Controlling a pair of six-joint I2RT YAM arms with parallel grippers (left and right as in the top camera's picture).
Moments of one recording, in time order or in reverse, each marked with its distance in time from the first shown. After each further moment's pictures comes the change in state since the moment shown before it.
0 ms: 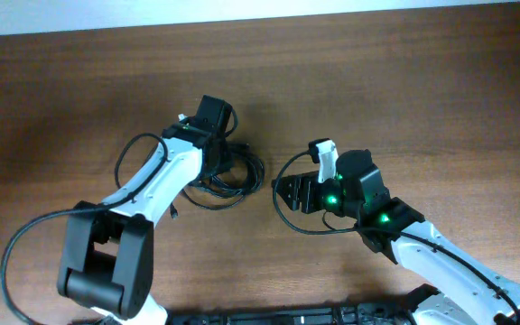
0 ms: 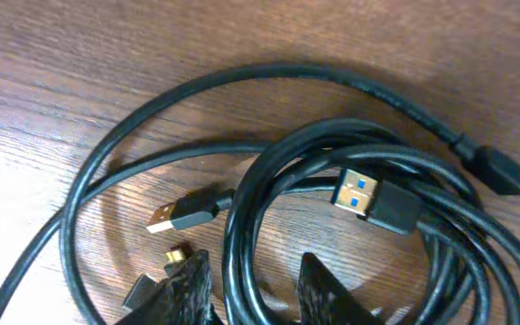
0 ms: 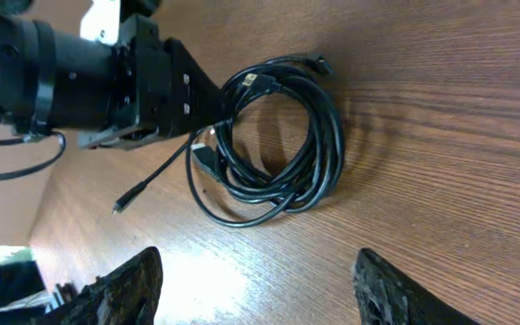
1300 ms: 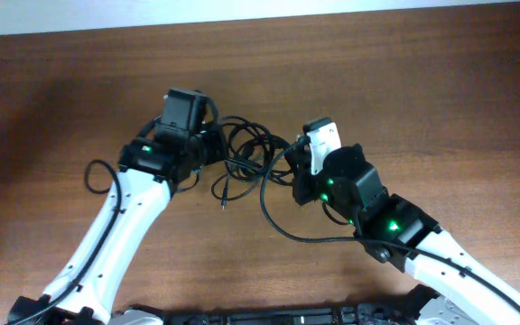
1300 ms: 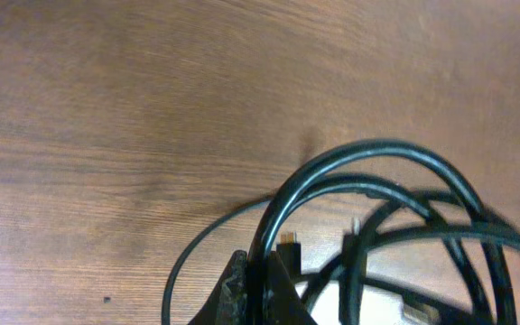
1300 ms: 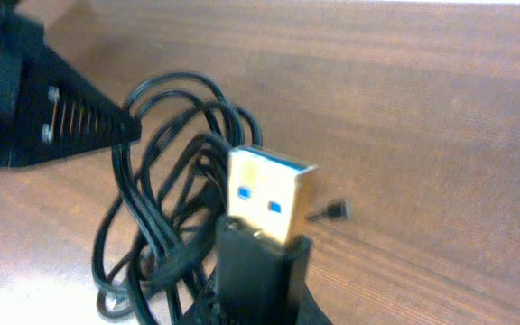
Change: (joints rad) left arm 0.043 -0.340 -0.002 0.014 0.171 0.105; right arm 0.168 -0.143 0.248 -0.319 0.465 -0.260
